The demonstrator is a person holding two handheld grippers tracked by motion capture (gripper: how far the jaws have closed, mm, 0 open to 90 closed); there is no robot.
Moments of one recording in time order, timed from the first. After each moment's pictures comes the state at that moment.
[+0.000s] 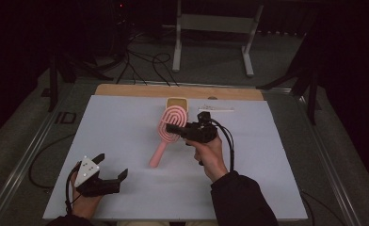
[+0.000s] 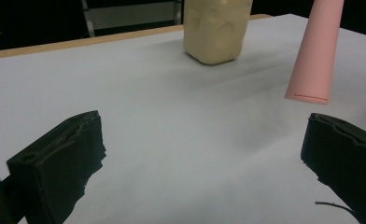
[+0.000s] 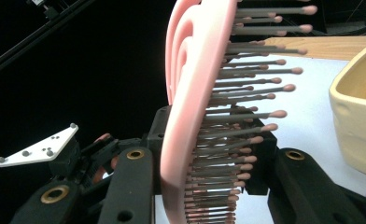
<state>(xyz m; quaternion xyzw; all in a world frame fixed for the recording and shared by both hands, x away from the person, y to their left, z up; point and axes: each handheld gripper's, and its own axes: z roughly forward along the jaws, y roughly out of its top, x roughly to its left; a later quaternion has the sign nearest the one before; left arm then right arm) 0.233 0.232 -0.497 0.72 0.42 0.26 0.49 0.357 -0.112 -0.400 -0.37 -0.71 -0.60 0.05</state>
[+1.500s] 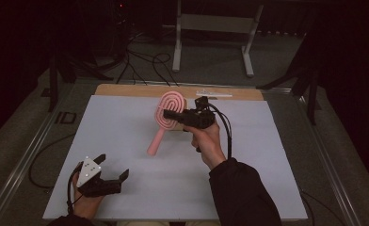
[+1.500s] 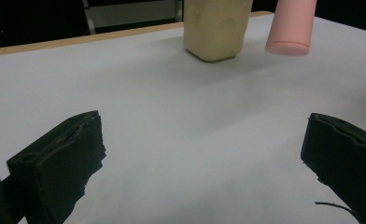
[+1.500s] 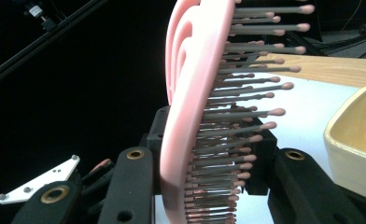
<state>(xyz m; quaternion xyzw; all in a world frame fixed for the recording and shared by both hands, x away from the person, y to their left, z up) 0.233 0.229 -0.500 0.72 0.42 0.26 0.49 0.382 -0.103 -0.371 -0.37 -0.71 -0.60 0.05</state>
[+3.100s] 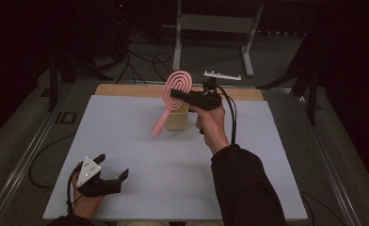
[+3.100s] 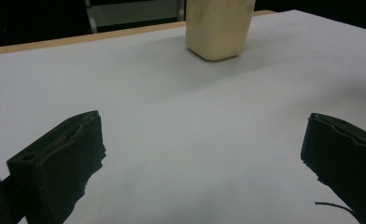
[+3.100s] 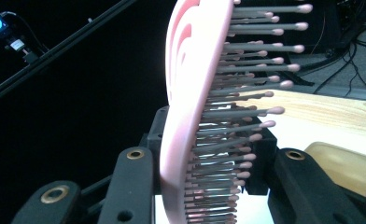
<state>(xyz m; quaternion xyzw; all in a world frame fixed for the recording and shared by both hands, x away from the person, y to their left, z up) 0.234 0.229 -0.500 0.72 0.42 0.26 0.48 0.416 -0.117 -0.340 -0.40 -0.68 -0.61 0.01</state>
